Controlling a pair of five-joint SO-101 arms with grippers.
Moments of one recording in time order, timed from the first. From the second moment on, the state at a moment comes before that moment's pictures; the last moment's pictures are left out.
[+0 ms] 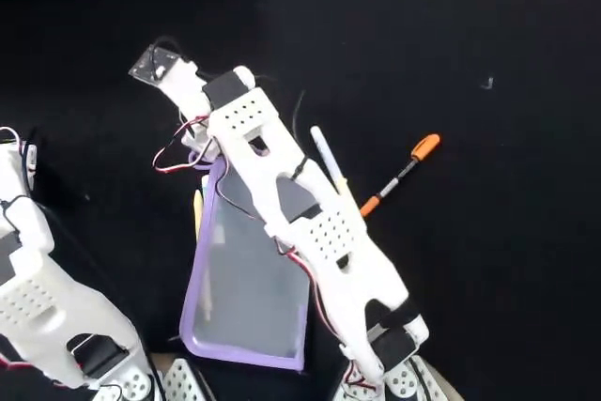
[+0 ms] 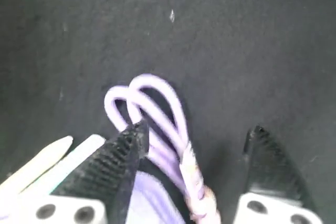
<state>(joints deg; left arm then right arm) -44.5 19.1 18.1 28.5 50.0 -35.5 60.2 -65.4 87.3 23.7</state>
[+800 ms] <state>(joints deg) -44.5 19.1 18.1 28.5 50.0 -34.9 77.3 -88.6 90.5 27.6</state>
